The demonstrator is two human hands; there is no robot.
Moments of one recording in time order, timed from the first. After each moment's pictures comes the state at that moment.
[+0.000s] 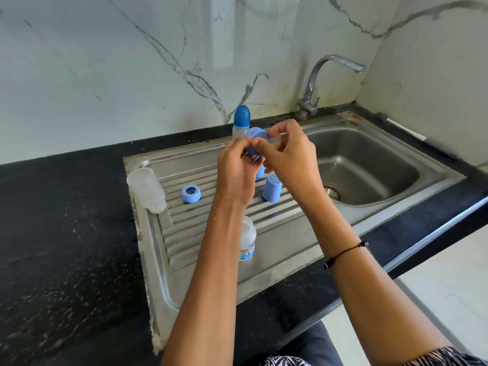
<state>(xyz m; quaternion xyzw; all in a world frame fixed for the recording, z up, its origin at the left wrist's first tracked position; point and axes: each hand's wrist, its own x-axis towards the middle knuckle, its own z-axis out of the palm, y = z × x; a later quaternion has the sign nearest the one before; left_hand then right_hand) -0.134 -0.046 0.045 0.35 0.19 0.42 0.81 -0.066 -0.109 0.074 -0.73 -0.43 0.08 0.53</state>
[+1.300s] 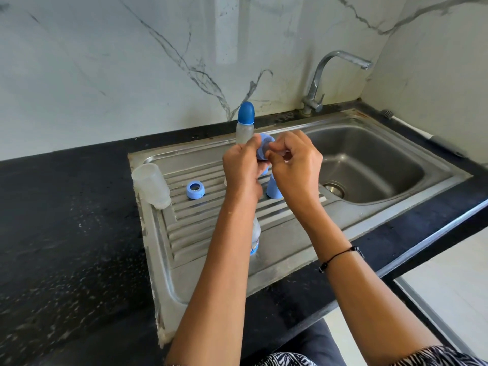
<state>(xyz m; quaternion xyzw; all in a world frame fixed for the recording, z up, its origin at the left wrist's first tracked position) -0.127 -0.060 0.058 0.33 0.36 0.44 0.75 -0.062 -0.101 0.036 -0.67 -0.47 -0.13 0.56</state>
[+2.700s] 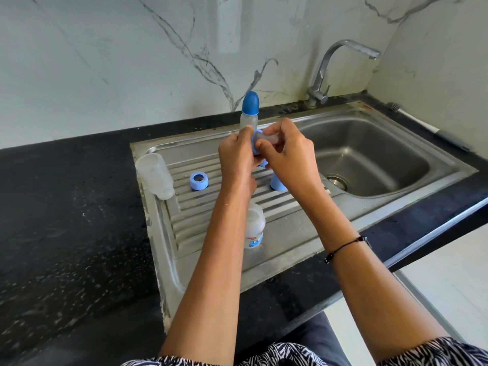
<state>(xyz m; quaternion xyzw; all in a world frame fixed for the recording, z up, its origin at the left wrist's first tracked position) -0.139 -0.047 0.046 0.40 0.38 0.45 0.70 -0.073 -0.099 0.047 -0.72 -0.49 0.05 0.49</state>
